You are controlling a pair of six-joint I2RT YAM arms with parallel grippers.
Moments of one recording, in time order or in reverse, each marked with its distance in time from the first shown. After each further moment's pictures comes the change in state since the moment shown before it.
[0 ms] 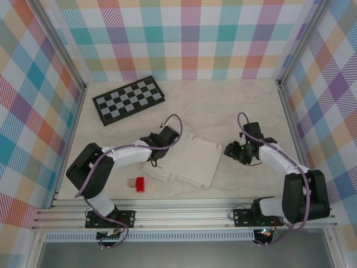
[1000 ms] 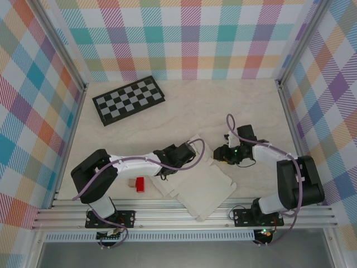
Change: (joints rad) left arm -0.260 -0.001 -0.010 0.017 0.015 0.284; right arm 0.046 0.143 -0.040 0.217 -0.344 -0.197
